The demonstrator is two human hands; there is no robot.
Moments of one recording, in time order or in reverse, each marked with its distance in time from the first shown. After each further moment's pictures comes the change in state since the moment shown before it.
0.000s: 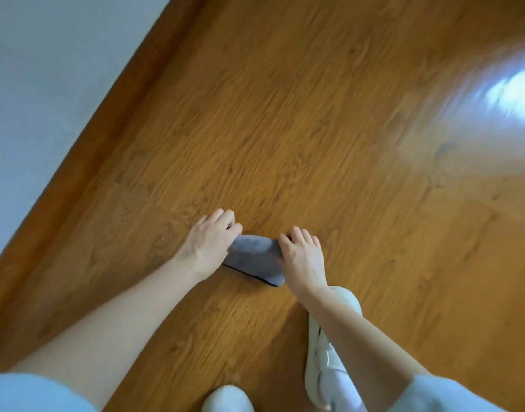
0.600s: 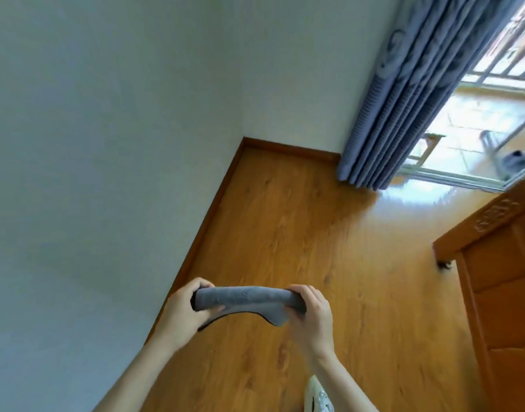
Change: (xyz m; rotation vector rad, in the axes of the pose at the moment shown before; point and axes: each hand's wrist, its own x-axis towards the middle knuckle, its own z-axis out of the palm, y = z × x) left_hand -0.175 0.104 -0.541 -0.851 0.279 -0.184; right_hand -0.118 -0.075 -0.544 0.747 0.591 0.326
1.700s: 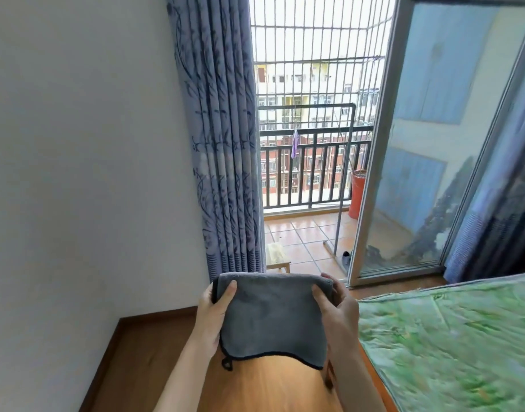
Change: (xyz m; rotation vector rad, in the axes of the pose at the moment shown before) left_hand 0.046 0.561 0.186 -0.755 -0.270 0.316; right_hand 0.150 -0.048 -0.552 0.650 0.716 0.063
